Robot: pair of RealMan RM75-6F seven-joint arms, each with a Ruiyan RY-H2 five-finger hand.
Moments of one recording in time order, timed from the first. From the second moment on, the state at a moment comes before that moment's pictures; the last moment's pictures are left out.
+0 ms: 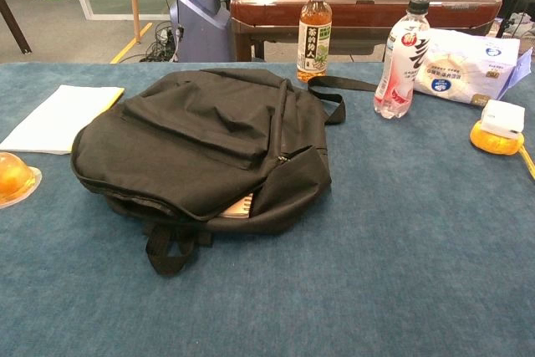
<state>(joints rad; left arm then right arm) -0.10 -1.15 -0.05 -1.57 1.51 1.50 0.06 0.07 -1.08 0.05 -1.67 -1.50 1.48 -0.08</state>
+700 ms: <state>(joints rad) -0.08 -1.14 -0.04 -1.56 1.52 1.53 0.03 0.22 -1.02 0.02 -1.83 -1.67 1.28 -0.01</state>
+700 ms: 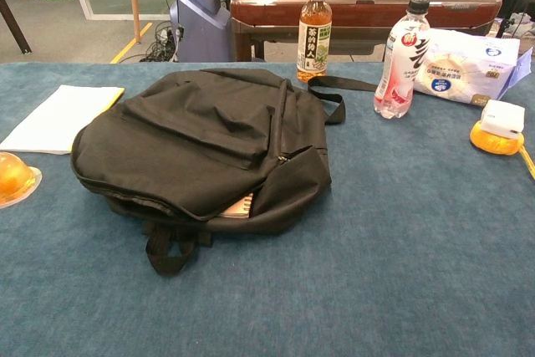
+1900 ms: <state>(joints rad) -0.06 -1.09 -0.03 -1.63 1.55 1.55 0.03 0.85 -1.60 0.20 -1.55 -1.43 0.69 -0.12</state>
